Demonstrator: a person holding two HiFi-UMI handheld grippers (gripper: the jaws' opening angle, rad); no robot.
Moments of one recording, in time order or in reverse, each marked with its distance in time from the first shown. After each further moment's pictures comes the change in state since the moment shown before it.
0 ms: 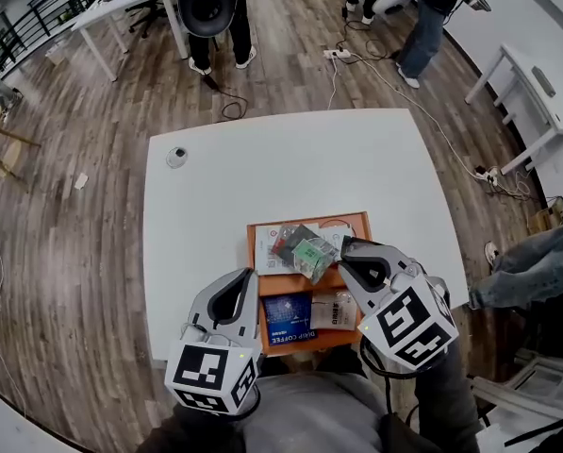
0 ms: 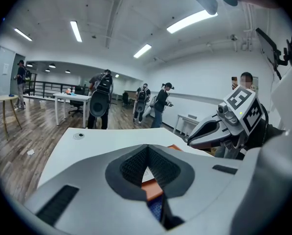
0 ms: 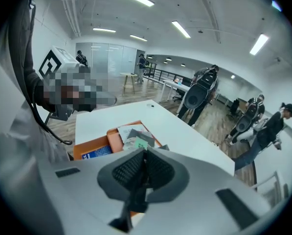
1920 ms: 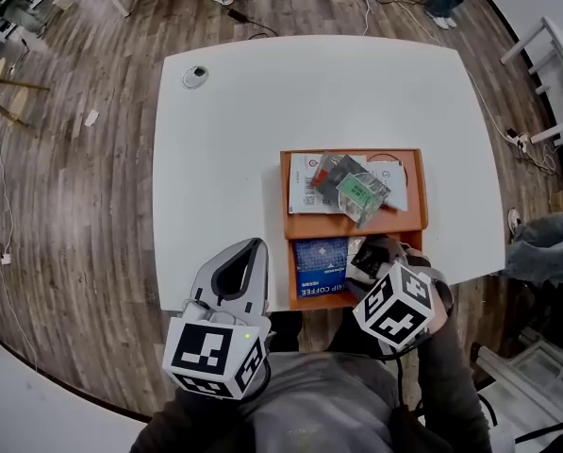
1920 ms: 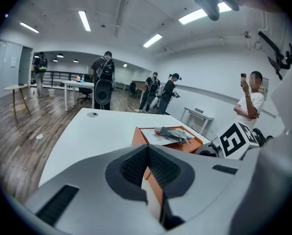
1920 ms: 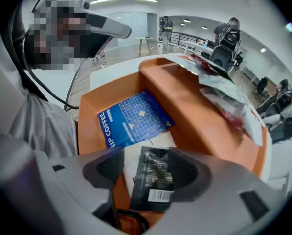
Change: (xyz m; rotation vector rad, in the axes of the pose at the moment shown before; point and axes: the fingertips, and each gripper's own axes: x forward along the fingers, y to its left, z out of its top) left arm -0.028 0.035 -0.063 -0.085 0.114 0.063; right arm 0.084 0.115 -0.117 -0.041 0.394 0.244
